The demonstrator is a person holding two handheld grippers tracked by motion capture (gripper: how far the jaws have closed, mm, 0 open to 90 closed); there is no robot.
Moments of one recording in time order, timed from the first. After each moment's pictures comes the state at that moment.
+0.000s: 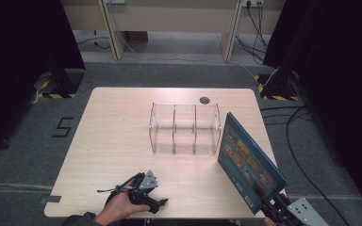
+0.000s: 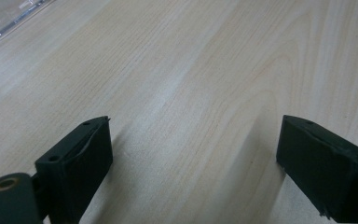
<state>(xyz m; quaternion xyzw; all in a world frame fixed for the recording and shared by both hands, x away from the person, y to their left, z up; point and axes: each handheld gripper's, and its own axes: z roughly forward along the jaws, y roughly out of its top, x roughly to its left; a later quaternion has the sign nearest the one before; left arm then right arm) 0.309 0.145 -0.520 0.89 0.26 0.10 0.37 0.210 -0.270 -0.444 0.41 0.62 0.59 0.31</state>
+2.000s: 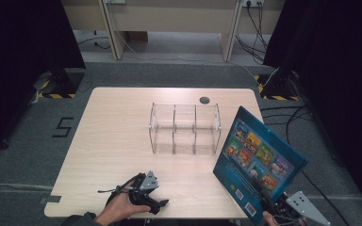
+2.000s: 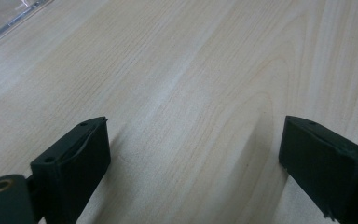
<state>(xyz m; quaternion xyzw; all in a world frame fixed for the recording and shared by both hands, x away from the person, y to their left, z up) 0.308 0.143 -0.522 0.89 0.26 0.10 0.37 0.229 -0.276 -0.458 0.42 0.60 0.61 0.28</state>
